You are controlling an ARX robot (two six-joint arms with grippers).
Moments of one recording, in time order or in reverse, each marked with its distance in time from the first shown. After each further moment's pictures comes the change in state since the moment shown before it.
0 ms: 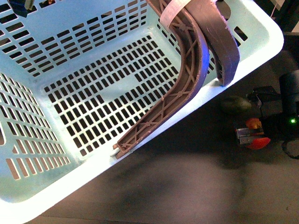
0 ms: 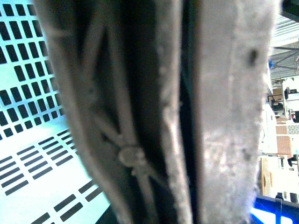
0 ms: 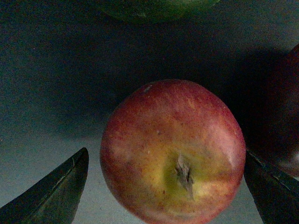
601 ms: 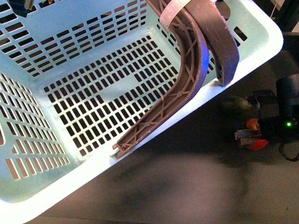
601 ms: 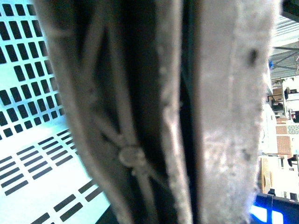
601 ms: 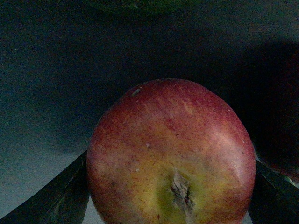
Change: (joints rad) left arm 0.000 0.000 0.000 0.000 0.000 0.000; right arm -0.002 0.021 -0.006 0.021 -0.005 0.042
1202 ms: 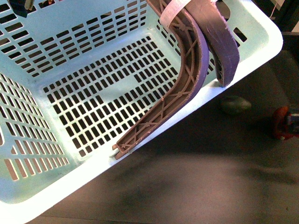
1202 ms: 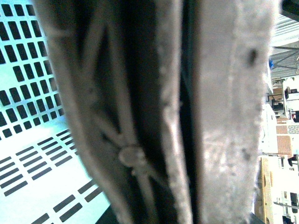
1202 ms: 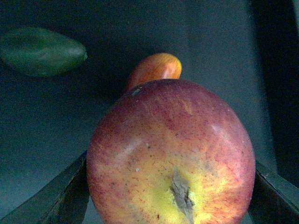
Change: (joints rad) left arm 0.000 0.000 0.000 0.000 0.000 0.000; right arm -0.240 -0.476 -0.327 0.075 -0.073 -0.081
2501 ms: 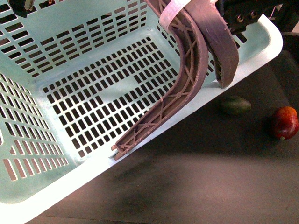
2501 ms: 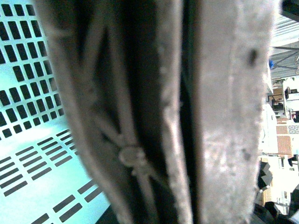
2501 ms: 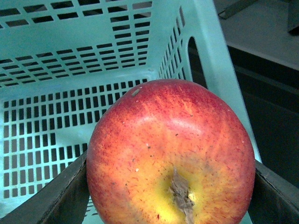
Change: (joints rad) left arm 0.000 0.000 0.000 0.000 0.002 0.000; right arm 0.726 -0.608 -0.027 -0.188 0.073 0.122
